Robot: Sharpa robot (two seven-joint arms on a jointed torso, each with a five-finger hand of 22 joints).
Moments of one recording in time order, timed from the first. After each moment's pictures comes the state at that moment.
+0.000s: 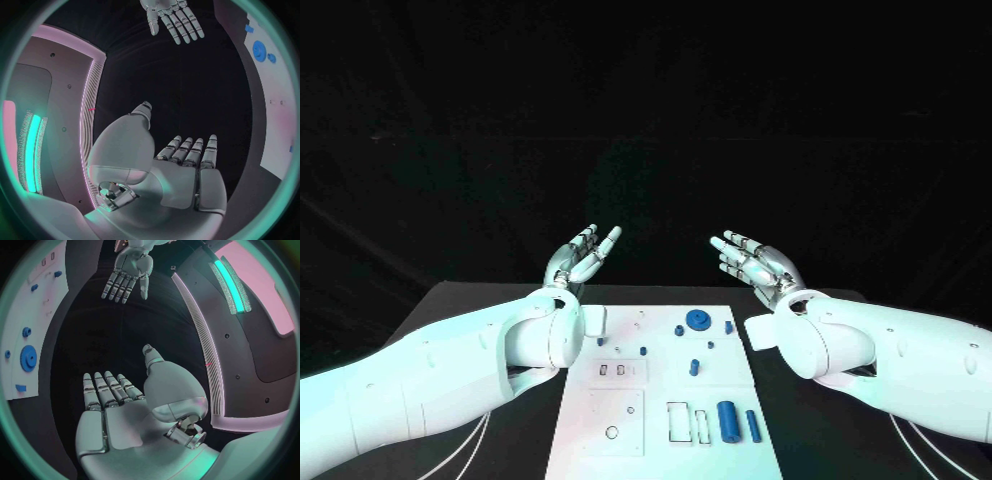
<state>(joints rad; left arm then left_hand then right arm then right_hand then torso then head) 1.10 -0.69 0.03 1.44 0.02 -0.64 0.45 1.22 -0.02 0.06 0.28 0.20 0.17 0.13 0.02 0.02 0.13 0.19 0.02 0.02 0.12 0.22 0.01 0.02 0.05 0.19 0.29 0.03 0.03 1.21 -0.80 -0.13 1.53 -0.06 -0.53 0.40 1.08 0.17 -0.07 0.00 0.30 0.25 0.14 0.03 0.03 0.29 0.25 0.03 0.03 0.26 0.24 0.03 0.03 0.11 0.16 0.29 0.08 0.05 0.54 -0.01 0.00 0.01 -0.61</state>
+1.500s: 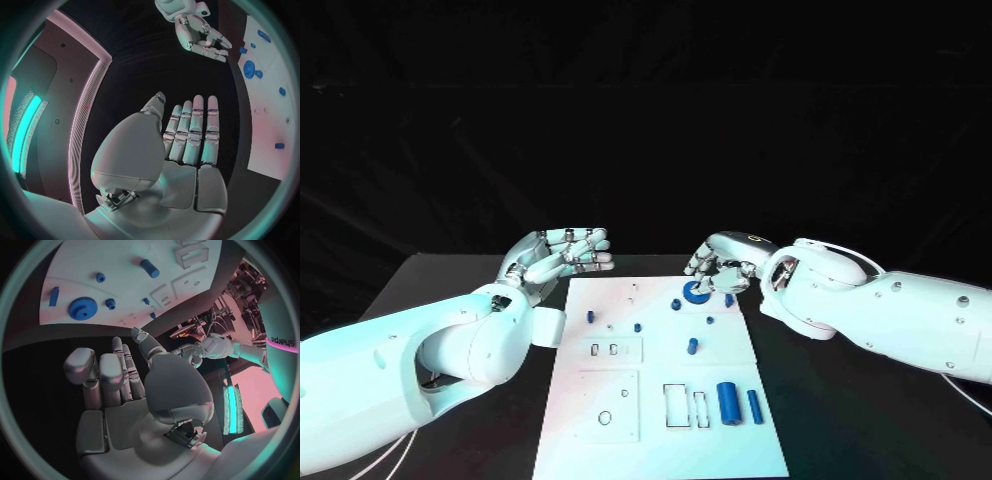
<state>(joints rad) 1.15 -0.96 0.03 1.75 -0.01 -0.48 0.43 1.43 -0.02 0.05 0.16 0.20 0.95 0.20 0.14 0.07 1.05 0.16 0.14 0.07 1.09 0.11 0.18 0.14 0.18 0.88 0.26 0.33 0.14 1.33 -0.77 -0.14 1.48 -1.41 -0.29 -0.07 1.20 -0.01 0.17 -0.27 0.34 1.03 0.16 0.09 0.07 1.15 0.09 0.10 0.10 1.46 0.00 1.19 0.96 0.11 1.30 0.10 1.24 1.00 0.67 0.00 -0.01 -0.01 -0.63</state>
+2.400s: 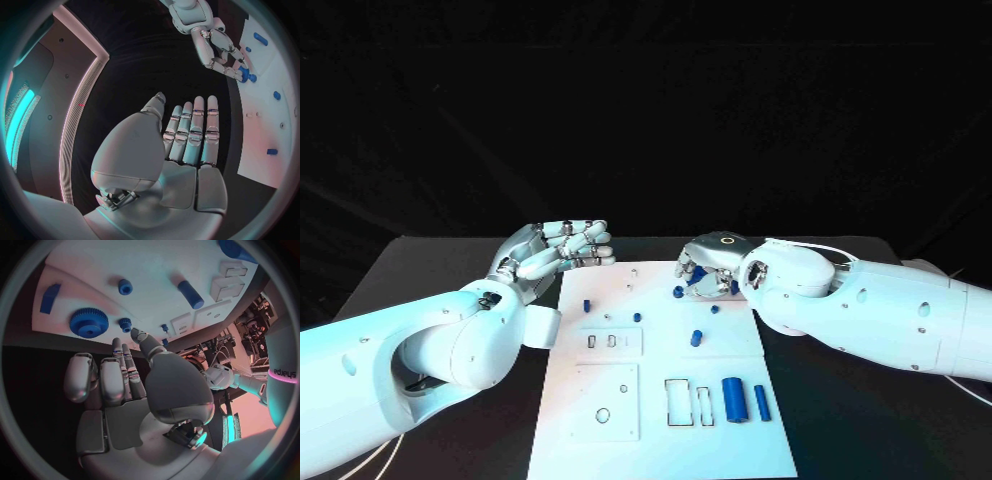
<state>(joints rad) 1.18 -0.99 0.03 1.82 -0.01 -0.47 0.41 1.43 -0.02 0.05 0.16 0.20 0.94 0.21 0.12 0.07 1.03 0.17 0.10 0.07 1.07 0.13 0.15 0.14 0.18 0.88 0.26 0.33 0.14 1.34 -0.71 -0.14 1.46 -1.66 -0.22 -0.15 1.19 -0.01 0.21 -0.27 0.39 1.04 0.15 0.10 0.07 1.12 0.09 0.11 0.11 1.46 0.00 1.29 1.08 0.10 1.34 0.11 1.34 1.16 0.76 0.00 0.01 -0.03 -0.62</state>
